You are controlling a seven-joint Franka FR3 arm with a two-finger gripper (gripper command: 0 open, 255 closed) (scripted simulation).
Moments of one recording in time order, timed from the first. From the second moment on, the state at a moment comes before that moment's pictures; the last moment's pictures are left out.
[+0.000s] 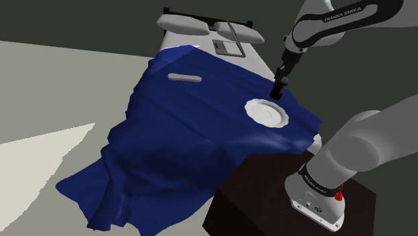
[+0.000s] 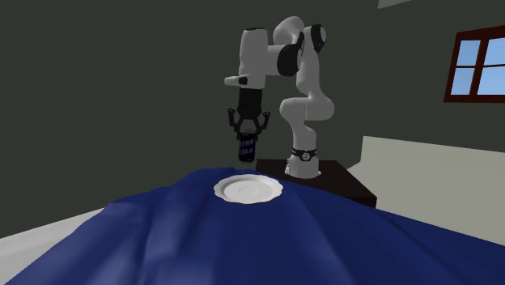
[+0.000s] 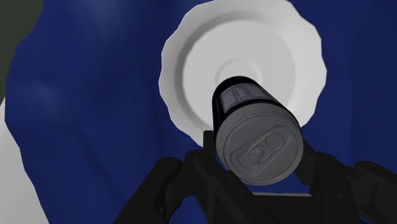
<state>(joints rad) -0.16 -0.41 -0.43 -2.52 -0.28 2.17 -0.39</state>
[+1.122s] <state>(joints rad) -0.16 -0.26 -0.49 -2.64 -0.28 2.45 -0.39</state>
